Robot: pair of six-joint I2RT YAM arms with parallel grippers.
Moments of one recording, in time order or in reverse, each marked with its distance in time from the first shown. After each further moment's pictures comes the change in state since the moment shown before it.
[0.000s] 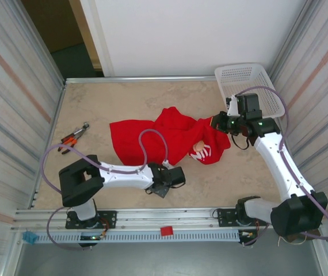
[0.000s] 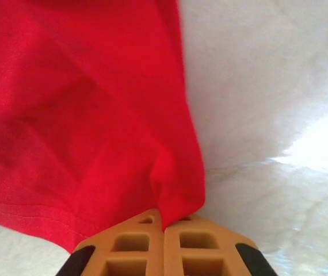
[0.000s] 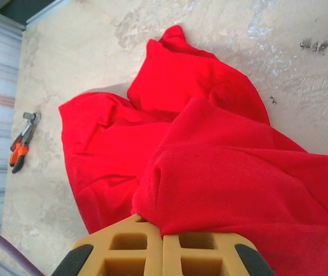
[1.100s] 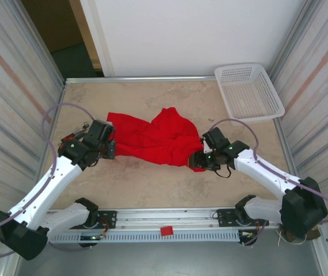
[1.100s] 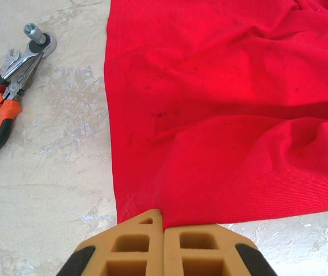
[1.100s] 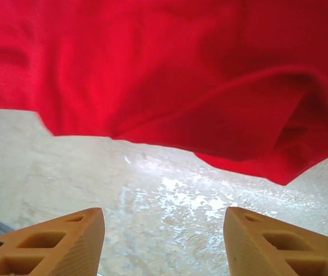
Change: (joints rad) left arm 0.724 -0.698 -0.005 -0.232 -0.005 0.341; right arm 0.384 0.006 -0.402 0.075 0.130 0.139
